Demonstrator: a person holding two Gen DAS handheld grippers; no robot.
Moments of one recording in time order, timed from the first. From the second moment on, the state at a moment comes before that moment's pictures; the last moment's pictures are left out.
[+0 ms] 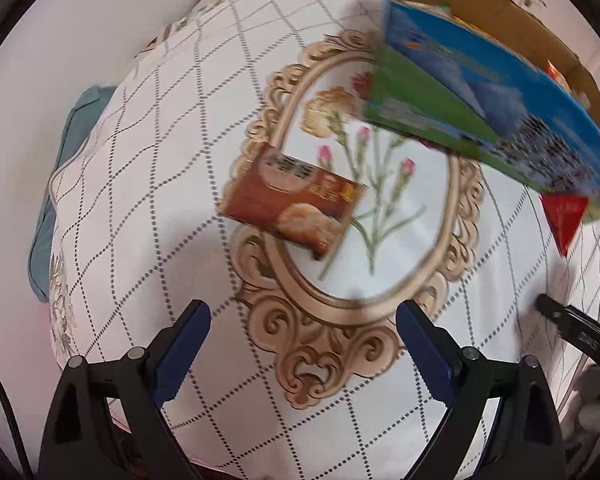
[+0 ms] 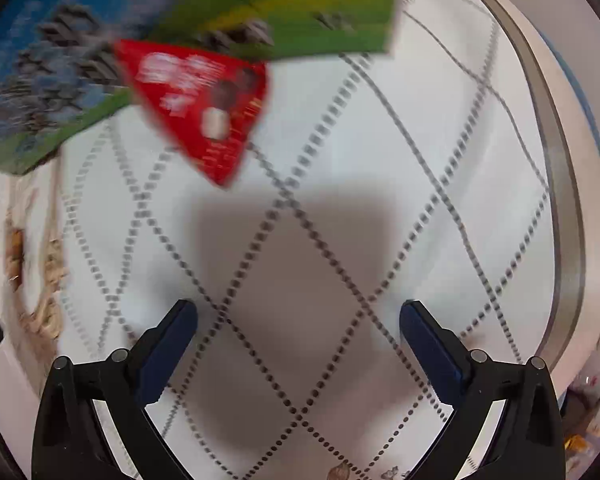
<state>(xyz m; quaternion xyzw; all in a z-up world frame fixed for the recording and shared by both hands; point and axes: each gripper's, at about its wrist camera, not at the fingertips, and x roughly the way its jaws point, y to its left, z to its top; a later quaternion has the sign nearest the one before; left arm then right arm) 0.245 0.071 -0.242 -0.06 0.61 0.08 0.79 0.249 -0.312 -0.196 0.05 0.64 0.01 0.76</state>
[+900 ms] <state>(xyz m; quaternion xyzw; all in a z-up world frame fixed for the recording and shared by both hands) 0.316 0.145 -0.304 -0.30 0.64 0.13 0.69 0.316 -0.285 -0.160 0.06 0.57 0.04 0.82</state>
